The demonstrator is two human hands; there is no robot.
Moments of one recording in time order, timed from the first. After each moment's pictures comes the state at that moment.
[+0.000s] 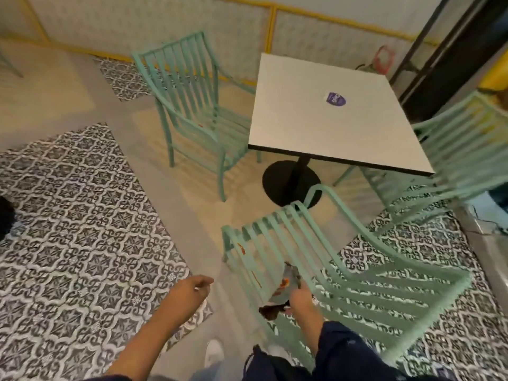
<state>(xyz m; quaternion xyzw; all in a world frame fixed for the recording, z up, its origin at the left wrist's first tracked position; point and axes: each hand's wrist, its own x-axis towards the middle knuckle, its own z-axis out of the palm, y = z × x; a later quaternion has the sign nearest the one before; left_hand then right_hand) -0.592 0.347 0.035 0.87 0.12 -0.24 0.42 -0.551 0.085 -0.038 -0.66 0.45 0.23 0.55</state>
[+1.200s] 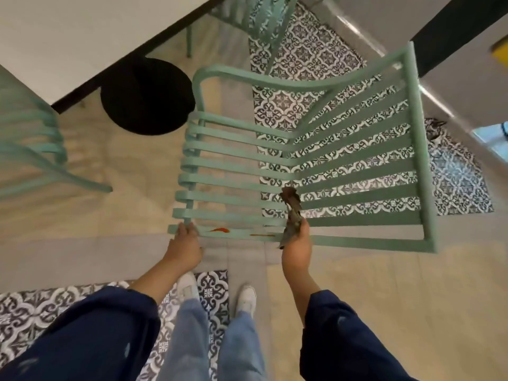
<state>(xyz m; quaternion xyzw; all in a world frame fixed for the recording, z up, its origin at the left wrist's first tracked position) -0.320 0.334 -0.169 0.83 -0.32 -0.47 0.02 -0.514 0.200 -0.137 -0.60 0.69 -0.14 0.38</state>
